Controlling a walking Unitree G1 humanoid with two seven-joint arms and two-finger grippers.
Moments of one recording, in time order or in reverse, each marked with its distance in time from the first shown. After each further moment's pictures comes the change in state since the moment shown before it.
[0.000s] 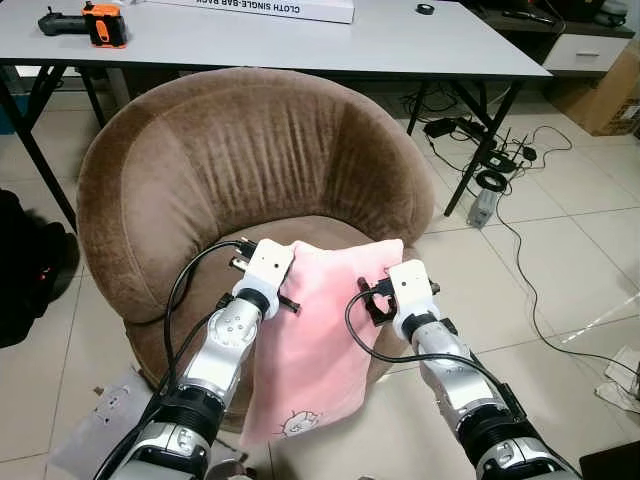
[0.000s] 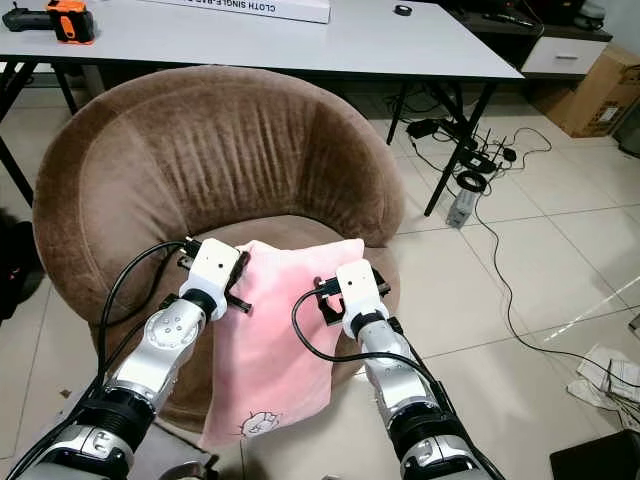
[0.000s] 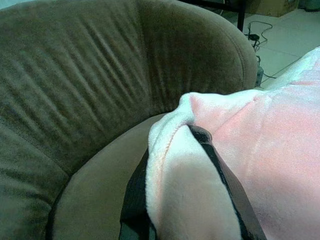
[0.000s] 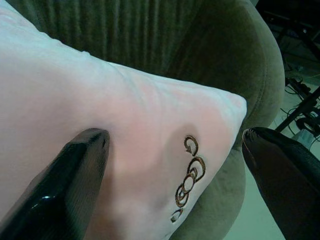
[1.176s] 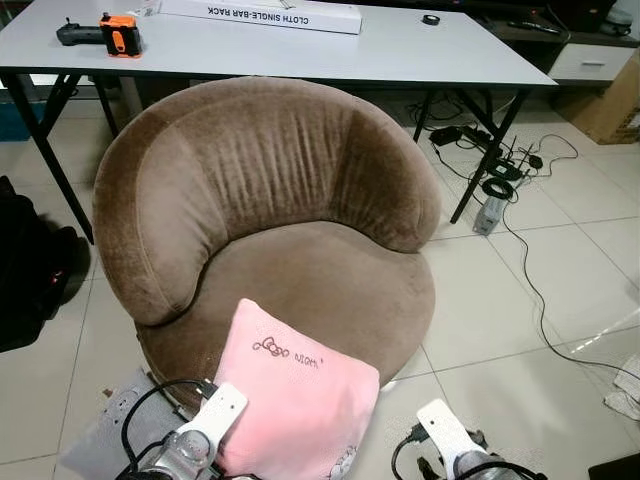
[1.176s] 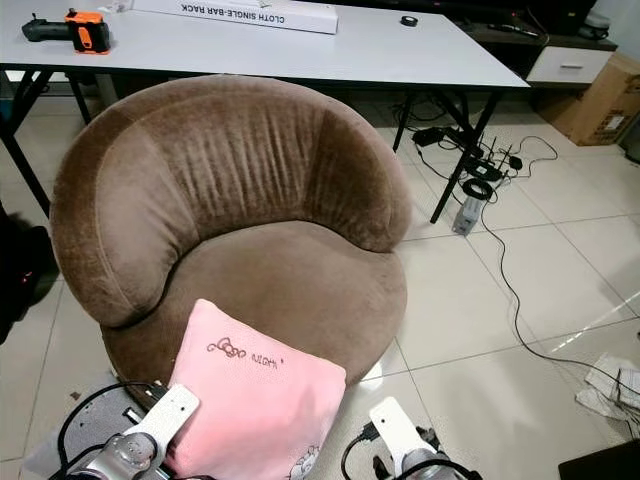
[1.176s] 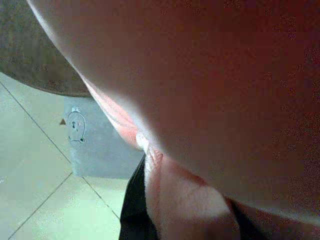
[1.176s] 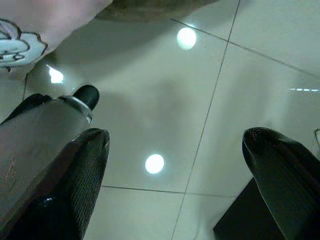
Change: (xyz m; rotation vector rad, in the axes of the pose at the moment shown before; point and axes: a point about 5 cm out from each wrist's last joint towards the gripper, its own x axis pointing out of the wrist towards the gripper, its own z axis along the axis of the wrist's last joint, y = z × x) left arm -0.119 -0.013 -0.172 0.181 0.916 -0.118; right arm -0.116 -0.006 -0.160 -0.164 0.899 0.116
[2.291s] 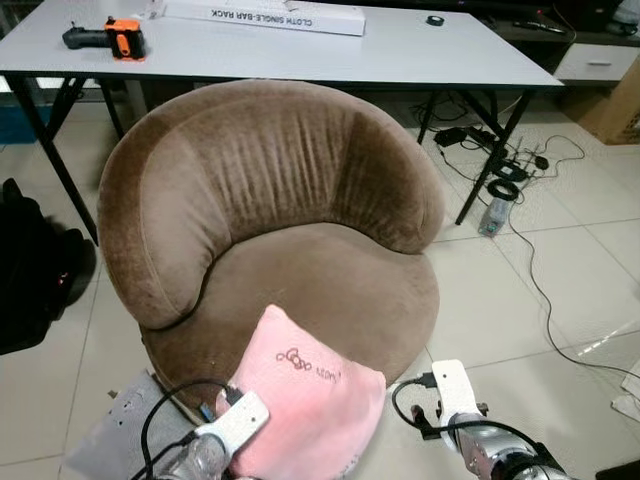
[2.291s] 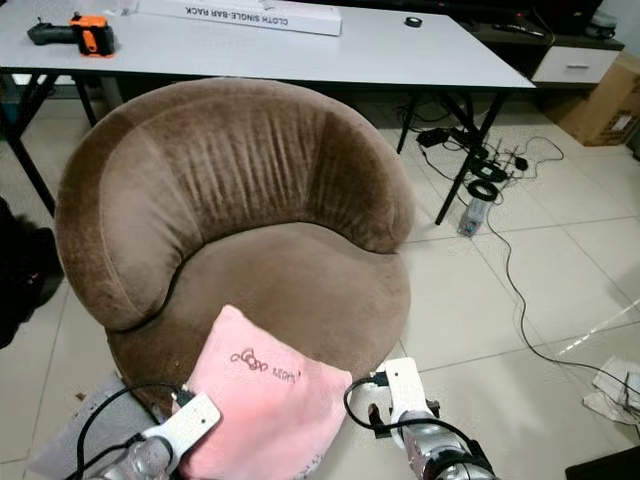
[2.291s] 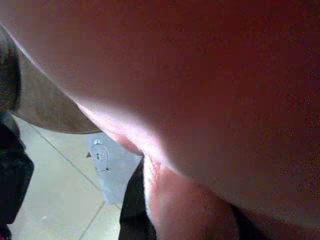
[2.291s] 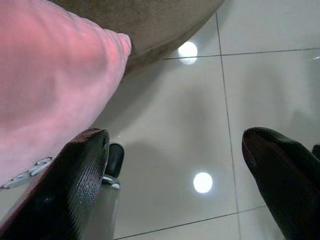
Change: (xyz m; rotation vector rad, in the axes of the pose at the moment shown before) left arm 0.000 -0.021 0.009 0.215 -0.086 0.014; right arm 0.001 -0.021 0.041 0.391 -0.094 -0.053
